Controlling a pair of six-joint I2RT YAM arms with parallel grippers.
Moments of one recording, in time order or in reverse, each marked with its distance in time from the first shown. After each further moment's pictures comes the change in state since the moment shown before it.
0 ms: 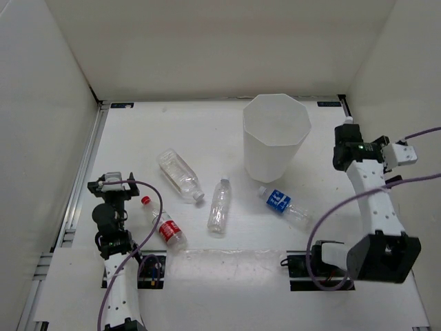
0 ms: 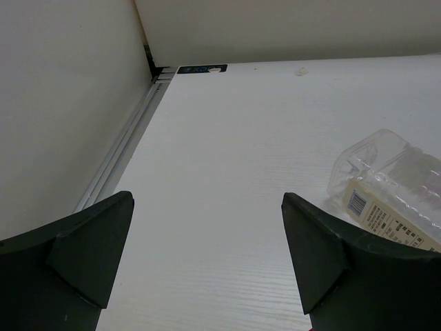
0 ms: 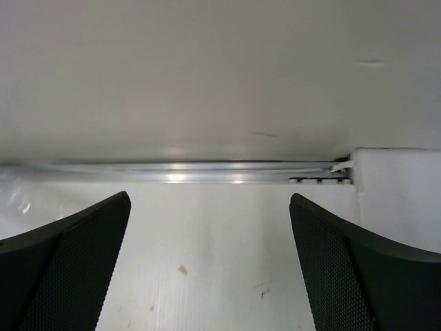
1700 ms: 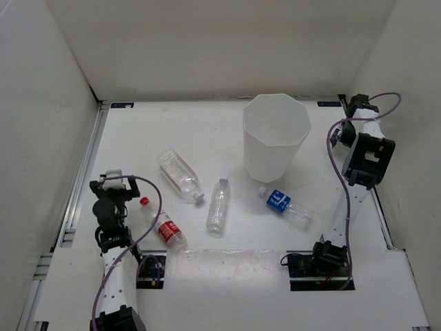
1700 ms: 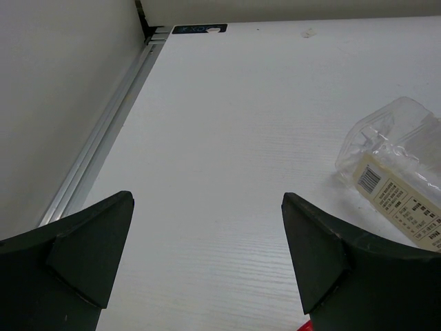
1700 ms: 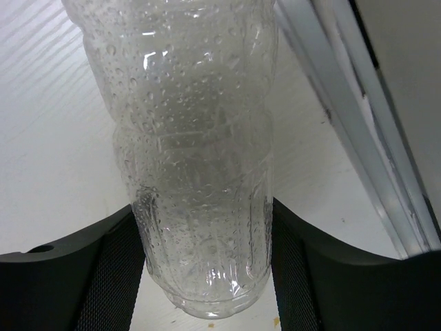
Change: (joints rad) left arm 0.009 0.148 0.000 0.032 -0.002 -0.001; right arm -0.251 1.093 0.830 0.251 -1.061 -1.069
